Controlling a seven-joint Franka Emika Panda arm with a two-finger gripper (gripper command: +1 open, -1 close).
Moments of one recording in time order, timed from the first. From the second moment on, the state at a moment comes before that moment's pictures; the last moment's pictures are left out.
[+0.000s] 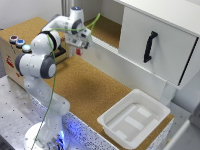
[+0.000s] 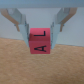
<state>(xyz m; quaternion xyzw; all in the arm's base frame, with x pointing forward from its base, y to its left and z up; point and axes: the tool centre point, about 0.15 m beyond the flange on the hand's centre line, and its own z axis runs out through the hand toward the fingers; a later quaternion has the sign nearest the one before) 0.405 0.049 0.404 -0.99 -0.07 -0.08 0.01</state>
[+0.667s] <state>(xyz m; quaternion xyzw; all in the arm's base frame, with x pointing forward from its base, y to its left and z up) 0.371 -0.224 0.351 -0.99 0.14 -0.10 0.01</state>
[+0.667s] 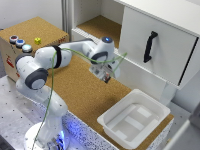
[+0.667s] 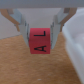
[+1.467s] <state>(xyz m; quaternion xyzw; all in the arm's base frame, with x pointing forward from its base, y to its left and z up) 0.291 -0.403 0.310 -0.94 0.31 -0.11 -0.01</state>
